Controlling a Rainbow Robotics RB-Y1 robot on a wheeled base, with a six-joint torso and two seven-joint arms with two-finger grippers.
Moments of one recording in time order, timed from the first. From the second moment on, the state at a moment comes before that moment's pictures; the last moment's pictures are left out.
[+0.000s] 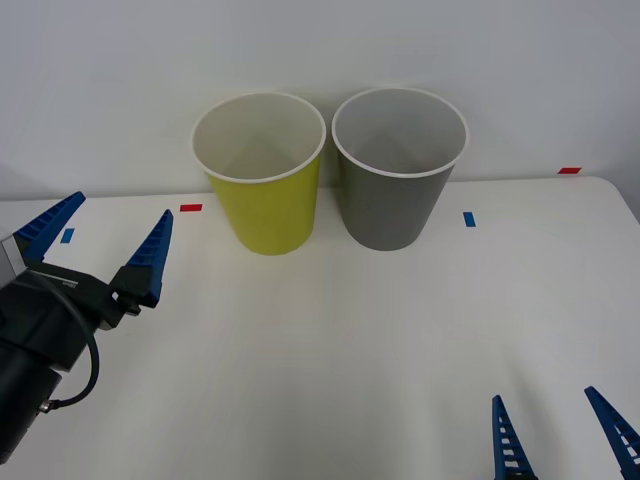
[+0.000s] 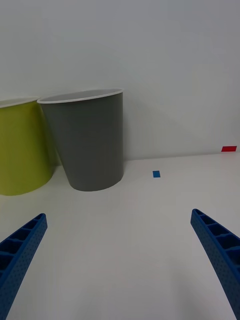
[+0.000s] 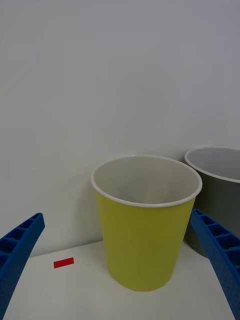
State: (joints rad) right arm 1.02 -0.37 0.28 -2.11 -0.14 -0.63 1.50; left arm 0.55 0.52 -0.03 -2.47 0.45 0.11 -1.52
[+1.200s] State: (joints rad) right arm 1.02 -0.37 0.28 -2.11 -0.14 -0.63 1.50; left arm 0.96 0.52 -0.16 -2.29 0.32 -0.38 -1.53
